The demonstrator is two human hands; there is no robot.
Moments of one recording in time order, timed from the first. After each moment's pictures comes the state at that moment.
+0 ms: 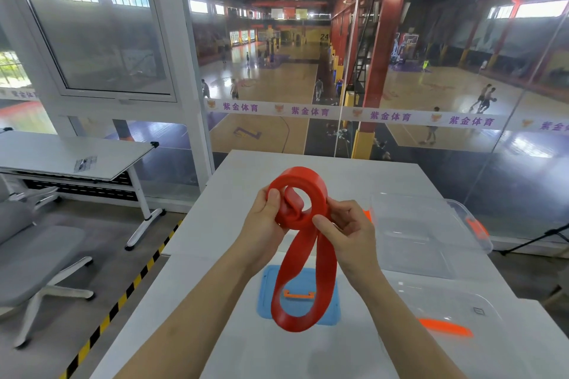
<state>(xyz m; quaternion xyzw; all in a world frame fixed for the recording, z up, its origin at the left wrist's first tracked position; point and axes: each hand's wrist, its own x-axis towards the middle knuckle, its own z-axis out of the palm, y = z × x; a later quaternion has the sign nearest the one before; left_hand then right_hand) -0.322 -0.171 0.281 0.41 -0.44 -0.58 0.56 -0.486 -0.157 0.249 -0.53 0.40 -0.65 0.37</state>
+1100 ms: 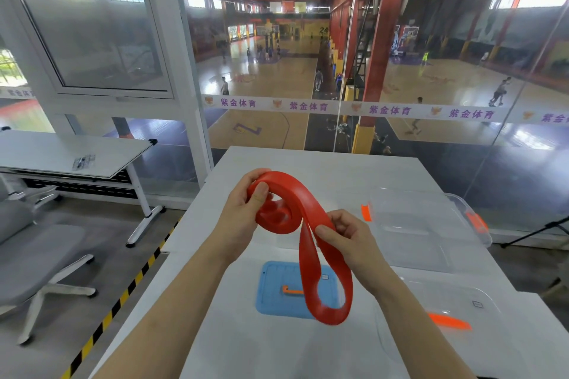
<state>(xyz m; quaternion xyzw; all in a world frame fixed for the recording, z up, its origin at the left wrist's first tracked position) -0.288 -0.185 0.281 0.43 -0.58 -0.43 0.54 -0.520 -0.165 0.231 -0.56 0.45 -0.51 0.48</state>
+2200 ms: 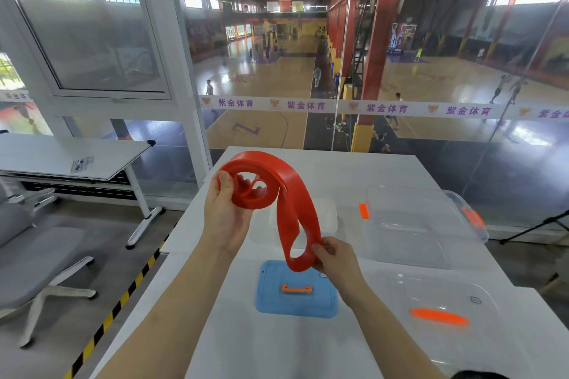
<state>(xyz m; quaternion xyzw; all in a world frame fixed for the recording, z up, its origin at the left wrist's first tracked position) -0.286 -0.205 0.271 0.28 -0.34 -0.54 0.72 -0.502 -0.178 0.163 -0.49 0.62 -0.43 0.44</state>
